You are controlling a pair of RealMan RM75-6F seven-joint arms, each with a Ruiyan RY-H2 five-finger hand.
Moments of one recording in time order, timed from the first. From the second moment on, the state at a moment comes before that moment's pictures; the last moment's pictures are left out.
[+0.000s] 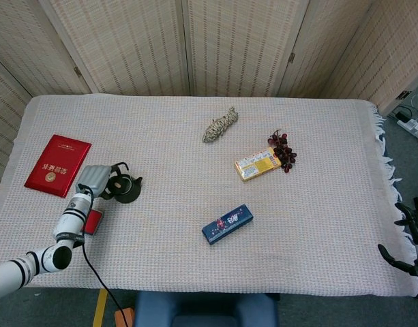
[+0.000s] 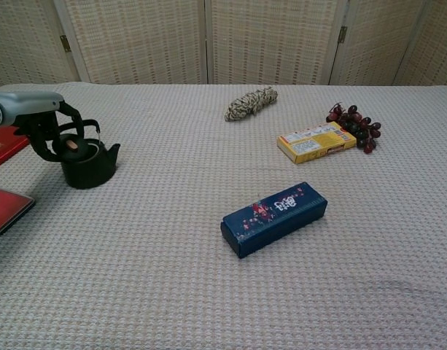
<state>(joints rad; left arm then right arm) -0.81 -1.41 -0.17 -1.28 0.78 0.73 0.35 -0.03 -1.14 0.03 -1.39 -1.56 1.60 0.51</state>
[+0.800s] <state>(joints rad) -0.83 -1.41 -0.17 -1.30 0.78 0.78 0.33 -0.03 -1.14 0.03 -1.38 -1.56 1.60 0.51</state>
